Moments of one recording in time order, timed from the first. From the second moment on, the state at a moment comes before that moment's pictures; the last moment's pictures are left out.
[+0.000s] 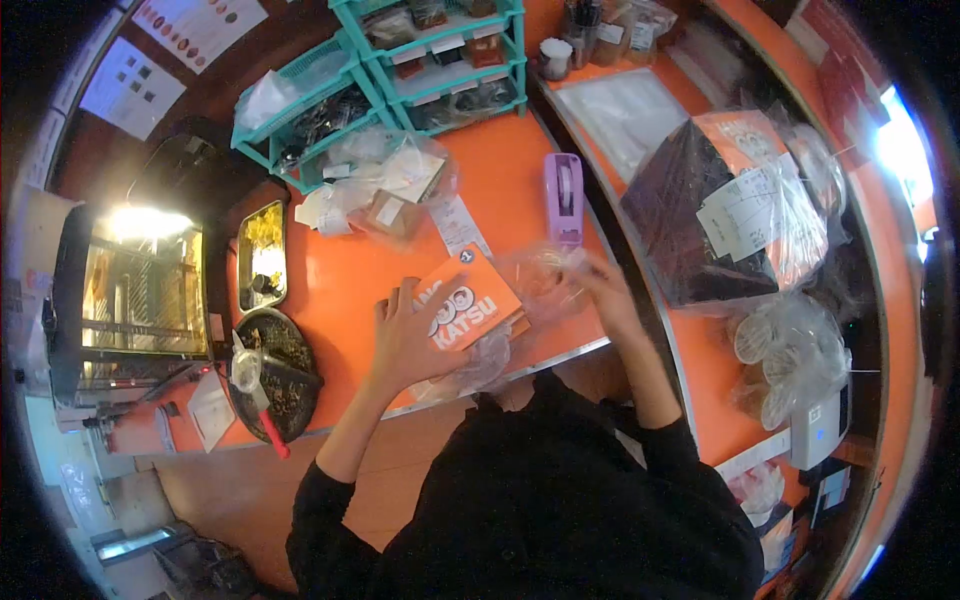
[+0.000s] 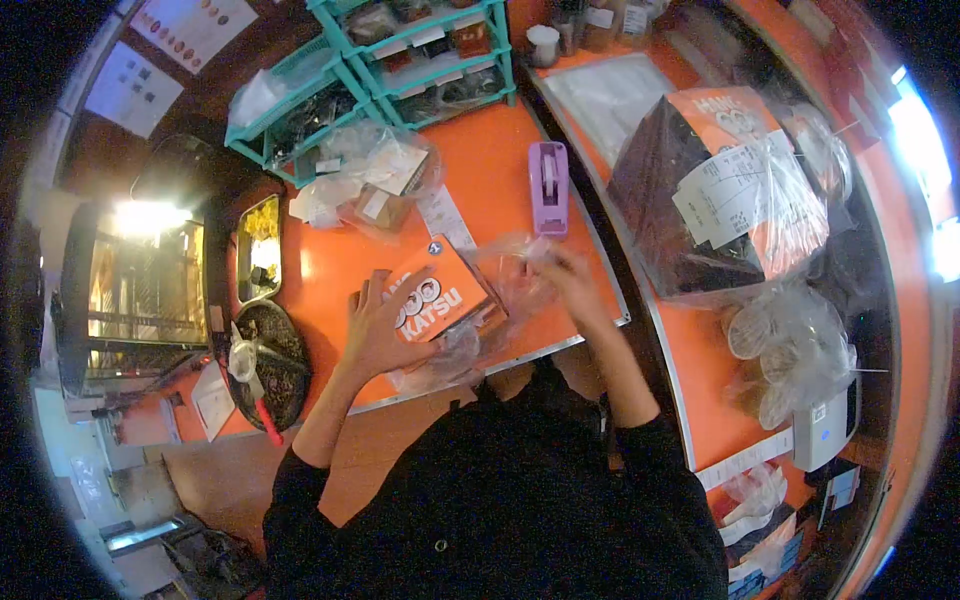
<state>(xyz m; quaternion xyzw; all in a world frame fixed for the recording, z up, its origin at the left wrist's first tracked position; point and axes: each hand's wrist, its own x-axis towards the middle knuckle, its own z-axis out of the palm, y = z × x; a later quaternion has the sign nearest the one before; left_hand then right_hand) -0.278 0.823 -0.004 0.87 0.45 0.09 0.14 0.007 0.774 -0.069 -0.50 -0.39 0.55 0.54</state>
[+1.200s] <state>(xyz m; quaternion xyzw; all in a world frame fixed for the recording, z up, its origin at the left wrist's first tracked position) -0.378 0.798 0.146 0.90 0.36 0.19 -0.13 -0.021 0.789 0.090 -0.31 -0.47 0.57 0.60</state>
